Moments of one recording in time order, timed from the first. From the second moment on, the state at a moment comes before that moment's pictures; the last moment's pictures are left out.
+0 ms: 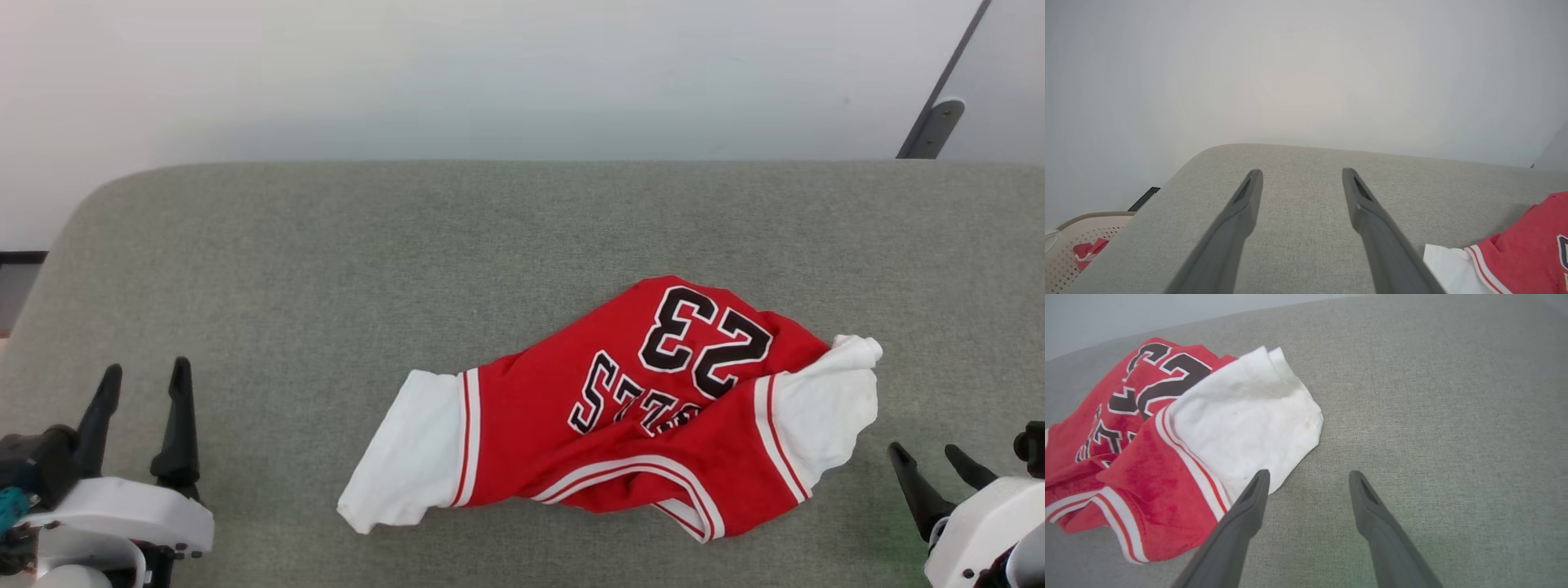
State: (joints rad) left arm -0.12 0.57 -0.17 0.17 -0.67 0.14 -0.26; right arm -0.05 -0.27 -0.08 0.11 0.44 0.13 0.38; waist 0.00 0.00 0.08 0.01
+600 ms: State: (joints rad) left arm -0.17 0.56 -0.20 0.15 -0.66 0.14 -0.26; right arm -0.29 -0.27 -0.05 0.38 0.43 0.13 0.33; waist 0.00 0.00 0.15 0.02
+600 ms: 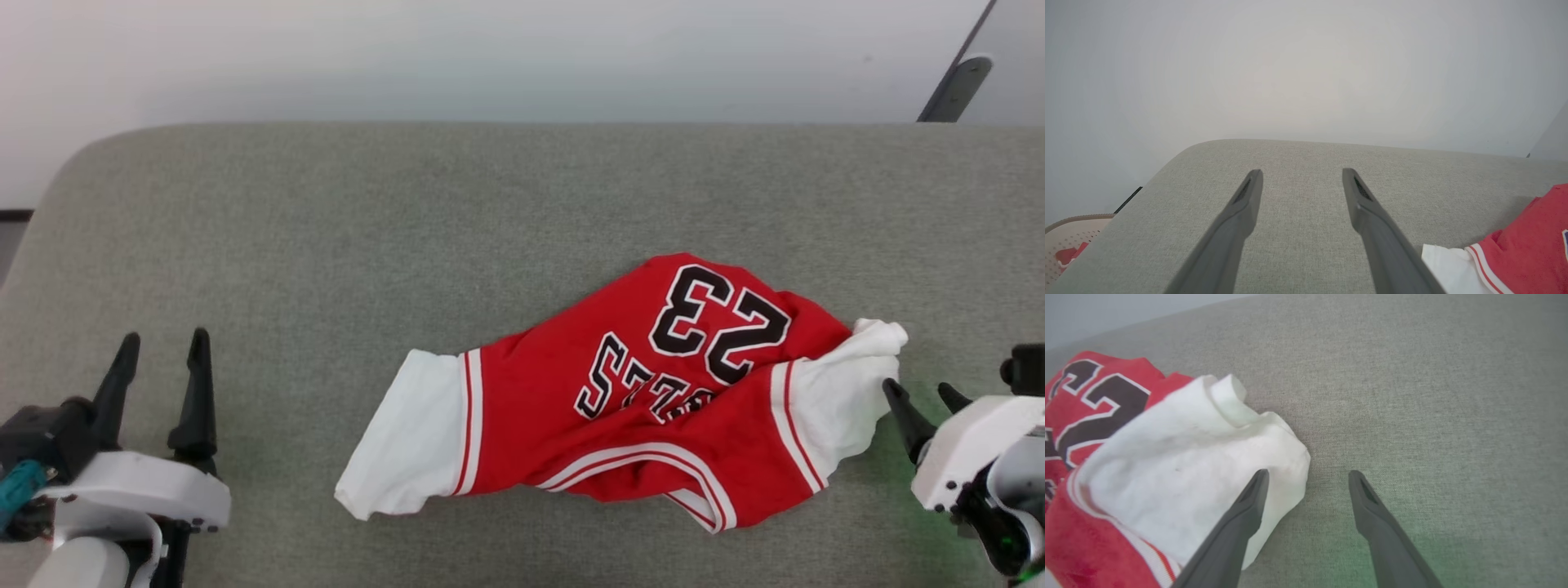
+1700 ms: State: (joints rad) left arm -0.17 0.56 -0.21 0.14 -0.65 0.15 -0.26; right arm -0.19 -0.33 -0.12 0.33 0.45 0.13 0.55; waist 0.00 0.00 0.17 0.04
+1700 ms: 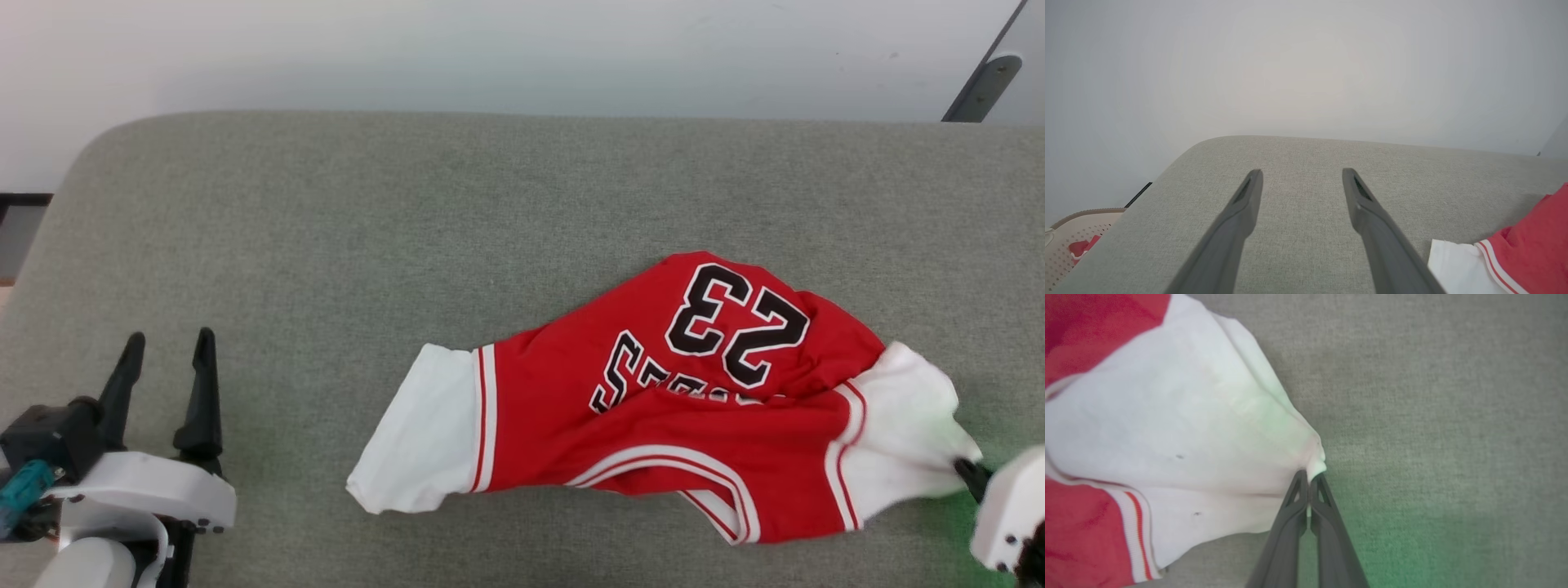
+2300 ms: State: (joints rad) left arm -0.16 0.56 -0.23 0.14 -0.66 0.15 -0.24; right arm -0.13 -0.25 -0.23 0.31 0.37 0.13 0.66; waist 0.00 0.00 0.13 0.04
